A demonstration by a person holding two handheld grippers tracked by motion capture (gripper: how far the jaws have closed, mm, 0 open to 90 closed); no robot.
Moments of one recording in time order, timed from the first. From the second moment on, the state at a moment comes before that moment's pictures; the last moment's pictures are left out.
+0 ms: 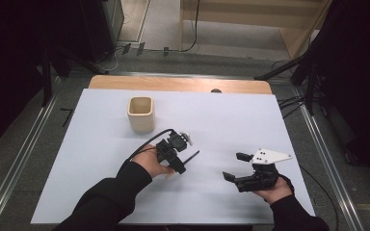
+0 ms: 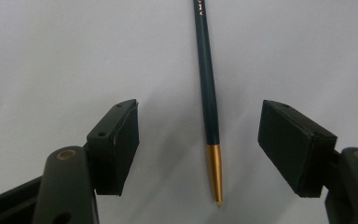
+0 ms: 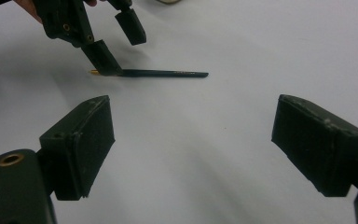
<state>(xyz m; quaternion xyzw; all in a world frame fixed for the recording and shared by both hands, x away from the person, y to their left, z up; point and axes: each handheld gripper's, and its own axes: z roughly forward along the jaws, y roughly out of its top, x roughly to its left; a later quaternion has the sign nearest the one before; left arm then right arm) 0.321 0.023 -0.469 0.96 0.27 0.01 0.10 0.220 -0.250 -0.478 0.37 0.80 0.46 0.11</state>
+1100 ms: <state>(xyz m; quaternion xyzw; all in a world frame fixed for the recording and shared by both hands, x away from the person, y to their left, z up) 0.306 0.007 -0.477 0.96 0.28 0.03 0.06 0.219 -0.250 -0.478 0.37 0.80 0.46 0.12</state>
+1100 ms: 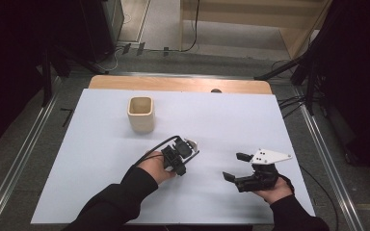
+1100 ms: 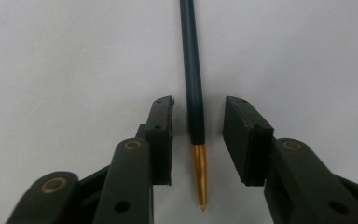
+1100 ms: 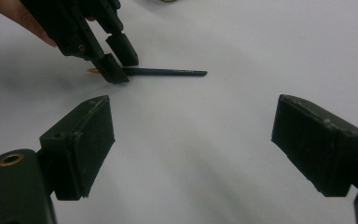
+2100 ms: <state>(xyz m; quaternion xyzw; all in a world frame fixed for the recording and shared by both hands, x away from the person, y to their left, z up) 0.316 0.011 -0.474 0.95 0.31 0.00 0.06 0.219 -0.248 -0.479 0.36 0.80 0.46 0.12</state>
